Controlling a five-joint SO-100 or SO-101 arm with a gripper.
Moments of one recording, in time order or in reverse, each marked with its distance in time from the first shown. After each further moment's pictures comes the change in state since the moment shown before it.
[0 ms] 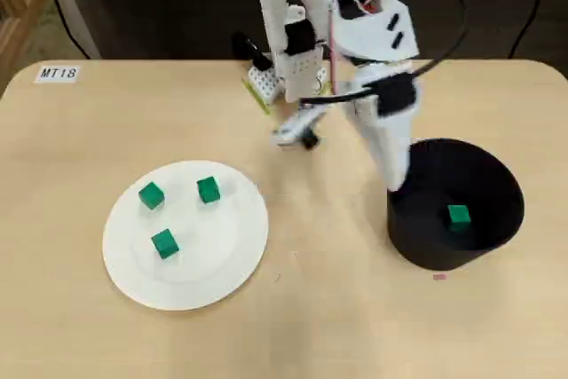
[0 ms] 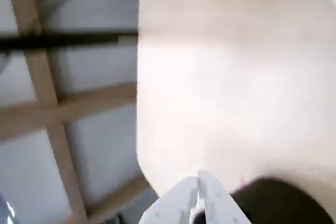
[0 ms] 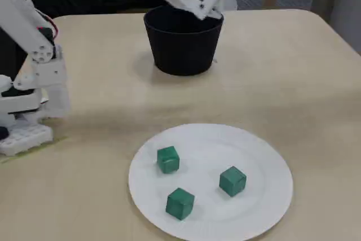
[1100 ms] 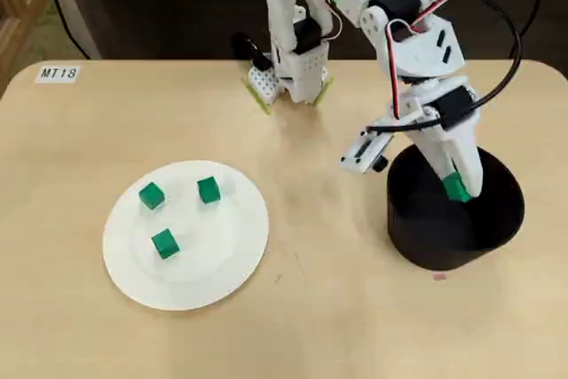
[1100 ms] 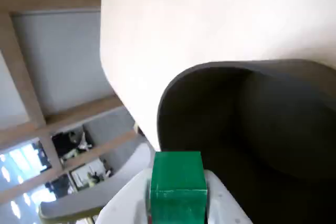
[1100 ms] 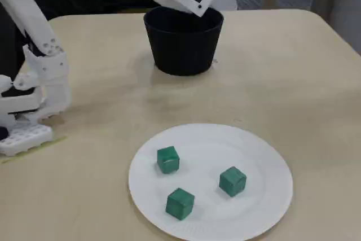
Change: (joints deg) arm -27.5 -12.0 -0.4 -8.2 4.8
